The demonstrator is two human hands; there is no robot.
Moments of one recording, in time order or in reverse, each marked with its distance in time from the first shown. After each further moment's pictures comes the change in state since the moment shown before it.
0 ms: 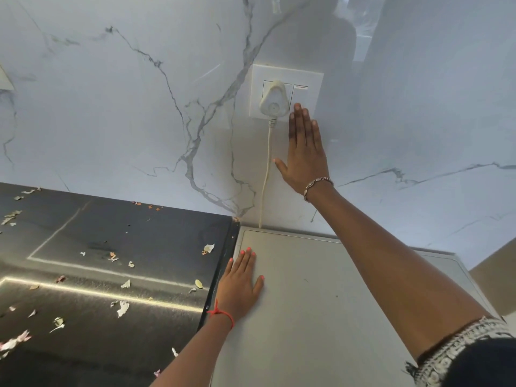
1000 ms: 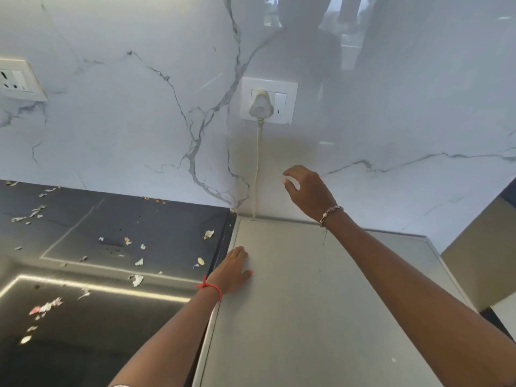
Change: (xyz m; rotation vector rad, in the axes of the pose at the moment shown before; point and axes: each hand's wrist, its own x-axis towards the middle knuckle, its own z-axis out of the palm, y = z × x) left_hand -0.033 0.012 -0.048 -0.158 -0.226 0.032; right_hand -0.107 0.013 -0.062 0.711 -0.069 0.060
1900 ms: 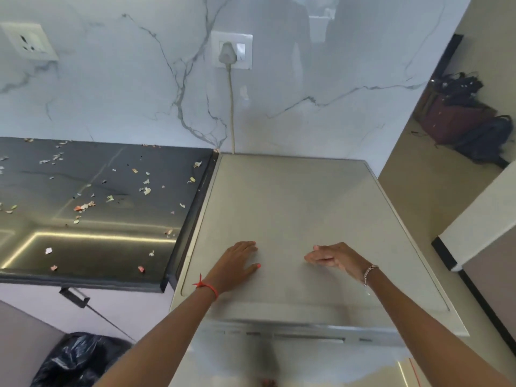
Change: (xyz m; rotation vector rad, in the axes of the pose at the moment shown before) left_hand -0.249 0.104 0.108 0.070 0.084 0.264; right_hand -0.399 0.038 -0.057 0.873 -0.457 0.820
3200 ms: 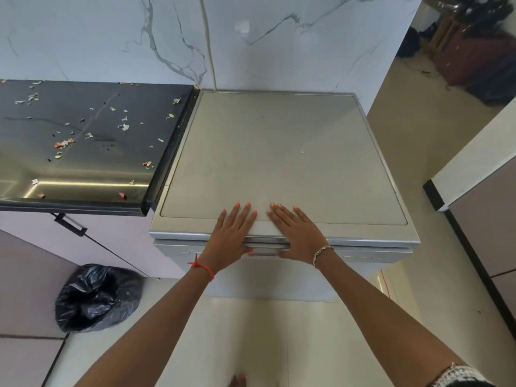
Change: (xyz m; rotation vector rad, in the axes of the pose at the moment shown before) left_hand -0.078 0.080 0.067 0.436 0.007 0.041; right_hand -0.063 0.092 0.055 -1.478 0.032 -0.525
